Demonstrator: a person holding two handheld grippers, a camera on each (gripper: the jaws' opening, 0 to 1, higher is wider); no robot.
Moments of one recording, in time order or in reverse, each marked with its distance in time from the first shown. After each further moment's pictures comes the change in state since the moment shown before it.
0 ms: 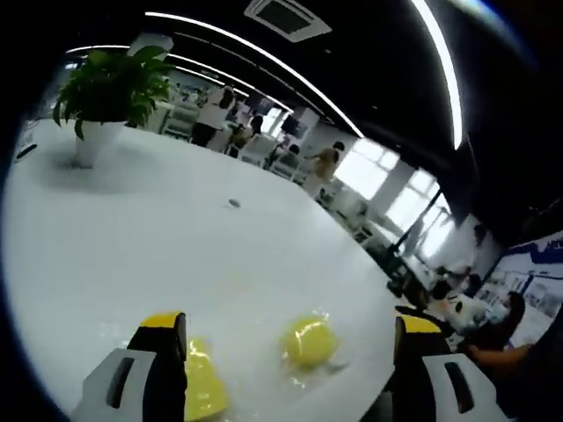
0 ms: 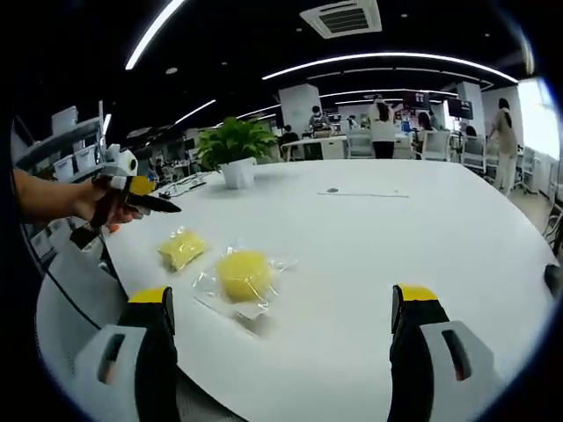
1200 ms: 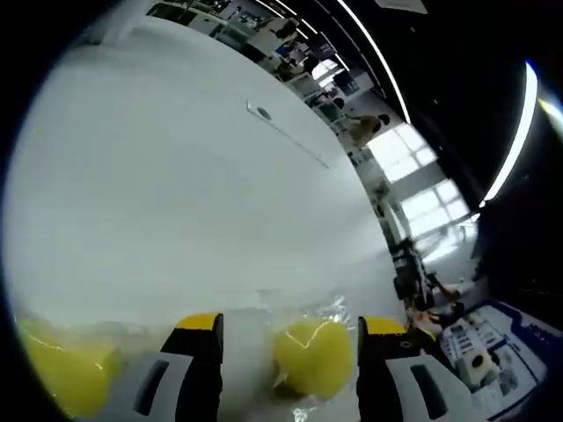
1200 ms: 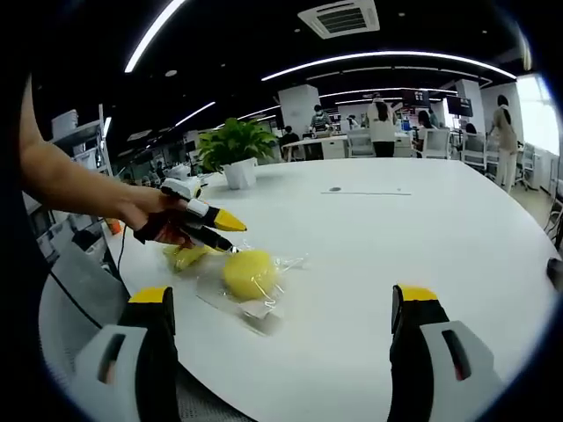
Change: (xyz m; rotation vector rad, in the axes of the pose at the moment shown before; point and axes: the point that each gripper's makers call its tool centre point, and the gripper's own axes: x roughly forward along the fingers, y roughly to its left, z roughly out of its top) left arm 0.114 0.030 -0.070 -0.315 0.289 0.042; right arm 0.003 0.010 -0.002 0.006 0.003 0.017
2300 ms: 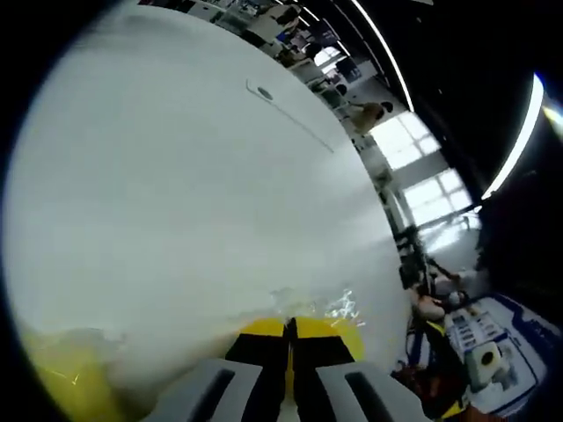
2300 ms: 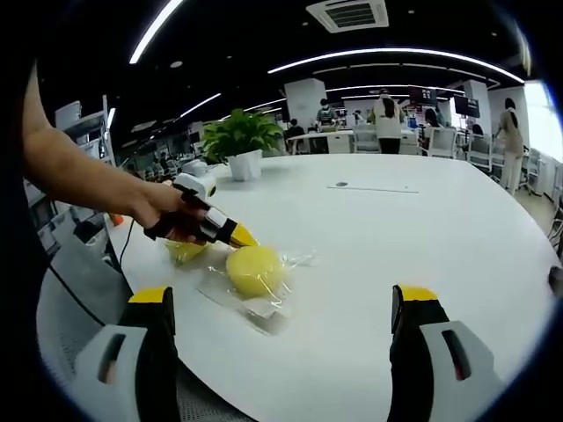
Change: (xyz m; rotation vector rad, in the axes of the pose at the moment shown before) left arm 0.015 0.002 -0.008 0.038 0.045 0.018; right arm 0.007 0.005 -0.005 -0.022 0.037 0.011
